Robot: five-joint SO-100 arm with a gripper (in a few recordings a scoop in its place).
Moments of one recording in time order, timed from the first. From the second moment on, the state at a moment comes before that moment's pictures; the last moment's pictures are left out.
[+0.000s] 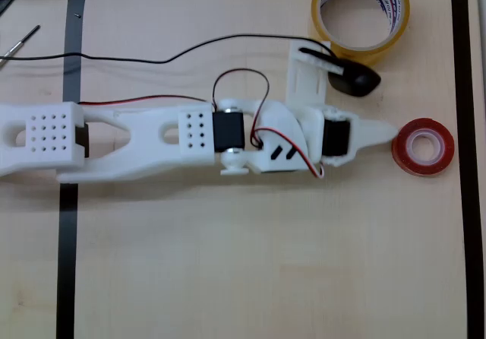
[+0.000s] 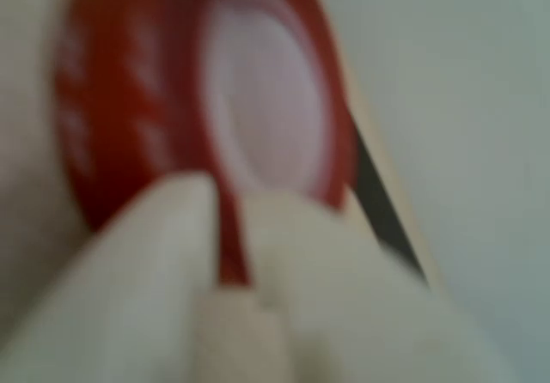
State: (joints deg) arm -4.3 4.0 7.4 14.8 21.8
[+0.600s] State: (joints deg) arm -4.3 4.1 5.6 26.0 21.8
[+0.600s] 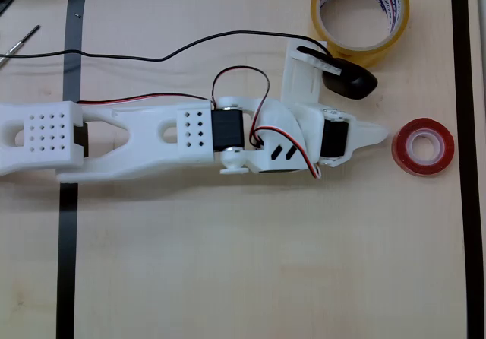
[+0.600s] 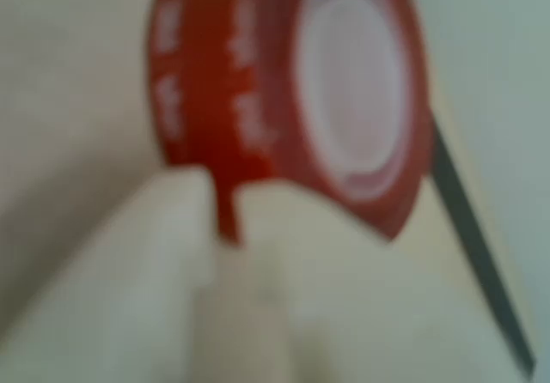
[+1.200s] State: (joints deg) arm -3.4 -3.2 -5.6 28.2 19.6
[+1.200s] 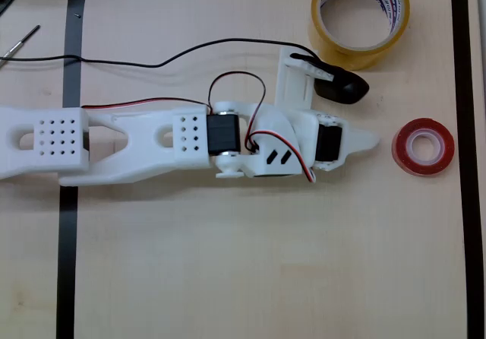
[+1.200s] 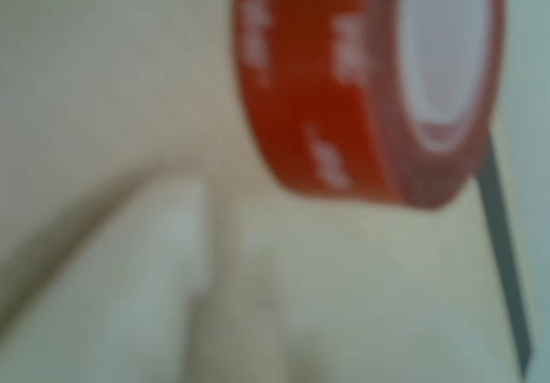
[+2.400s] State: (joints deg) arm -1.4 -2.1 3.4 11.9 14.8
